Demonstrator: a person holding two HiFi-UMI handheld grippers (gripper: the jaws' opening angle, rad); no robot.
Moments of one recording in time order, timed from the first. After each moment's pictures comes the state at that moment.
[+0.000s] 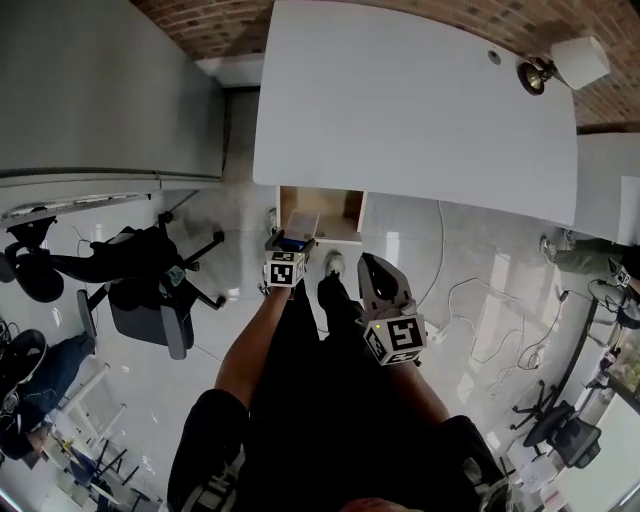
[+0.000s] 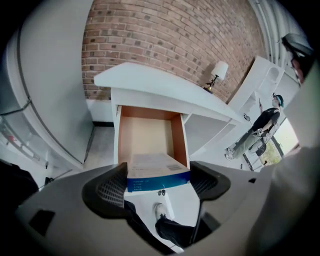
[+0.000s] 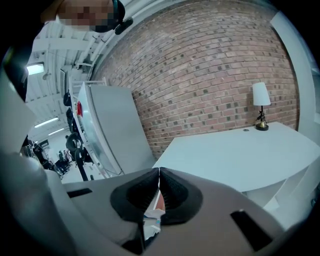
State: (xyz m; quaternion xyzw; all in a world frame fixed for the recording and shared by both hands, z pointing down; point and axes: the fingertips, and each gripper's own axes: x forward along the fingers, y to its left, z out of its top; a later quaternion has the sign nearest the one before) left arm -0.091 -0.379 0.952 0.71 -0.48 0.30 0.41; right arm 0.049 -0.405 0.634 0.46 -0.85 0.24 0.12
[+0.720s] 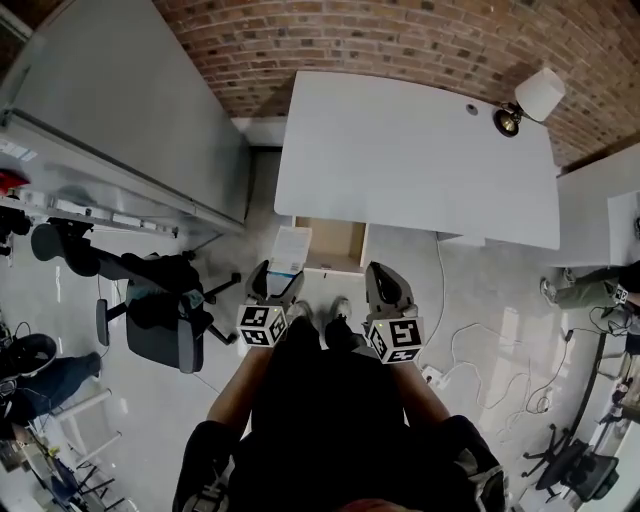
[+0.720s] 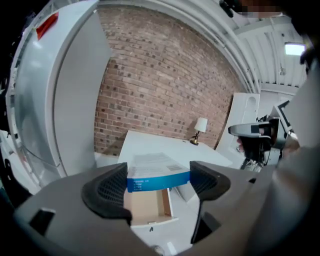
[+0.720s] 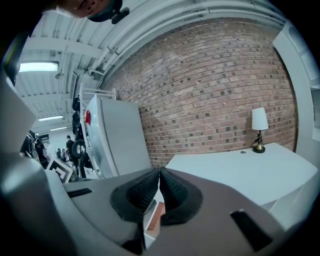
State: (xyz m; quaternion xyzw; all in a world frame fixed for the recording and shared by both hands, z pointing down) left arm -0.123 -0.369 0.632 0.78 -0.56 0.11 0.24; right arm 0.073 -0.389 0.536 0.48 -0.86 0.16 0.08
